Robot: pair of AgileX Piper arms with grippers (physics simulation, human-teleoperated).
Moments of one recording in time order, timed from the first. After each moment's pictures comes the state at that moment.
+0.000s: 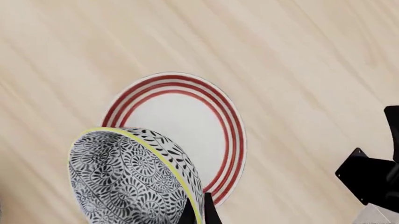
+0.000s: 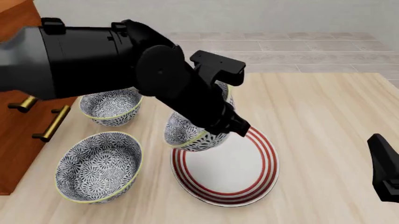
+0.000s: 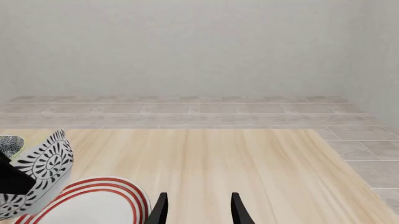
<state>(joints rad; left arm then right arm) -0.93 1.63 -1.30 0.71 -0.20 0.00 0.04 0.00 -0.03 0.00</state>
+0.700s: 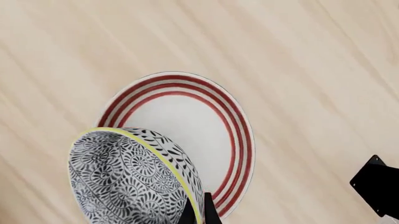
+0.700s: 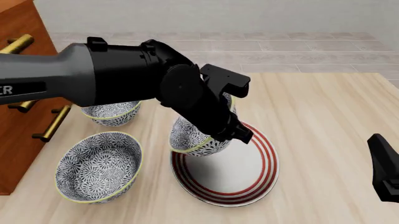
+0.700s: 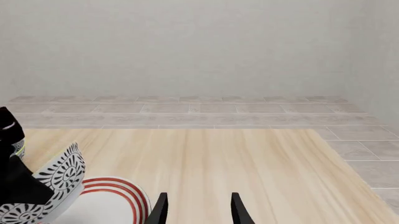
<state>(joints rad) -0.92 1.72 -1.31 0.66 -0.20 0.00 0.04 0.00 -0.03 0.00</state>
